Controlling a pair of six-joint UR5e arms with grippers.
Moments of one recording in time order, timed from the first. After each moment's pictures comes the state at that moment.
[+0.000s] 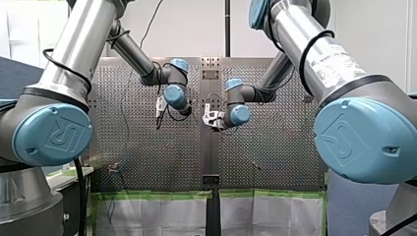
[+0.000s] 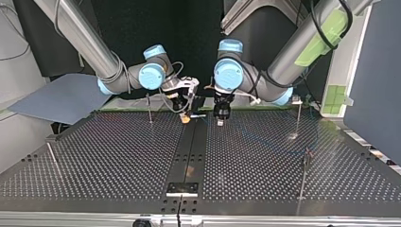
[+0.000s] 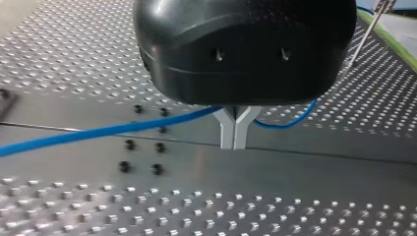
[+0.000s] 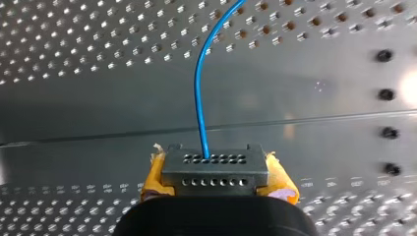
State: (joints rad) left arm -0.44 -1.96 -1.68 -2.83 -1.88 -1.58; right arm 2.21 -0.86 1.39 -0.33 1.46 1.73
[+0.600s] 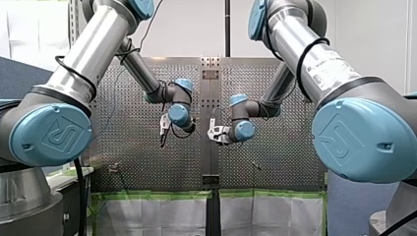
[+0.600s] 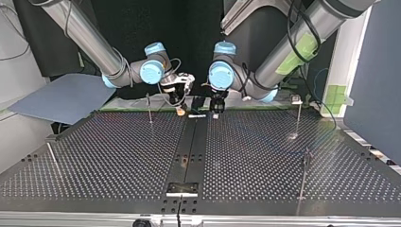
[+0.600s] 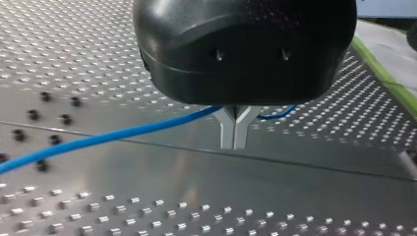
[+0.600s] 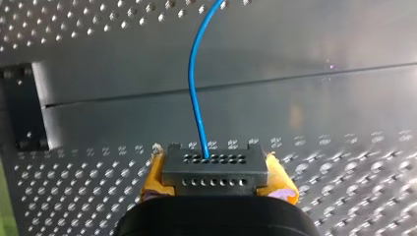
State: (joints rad) left arm -0.46 -2.11 -1.68 -2.73 -1.88 -1.61; right arm 2.18 -0.79 1.46 -0.44 1.48 1.74
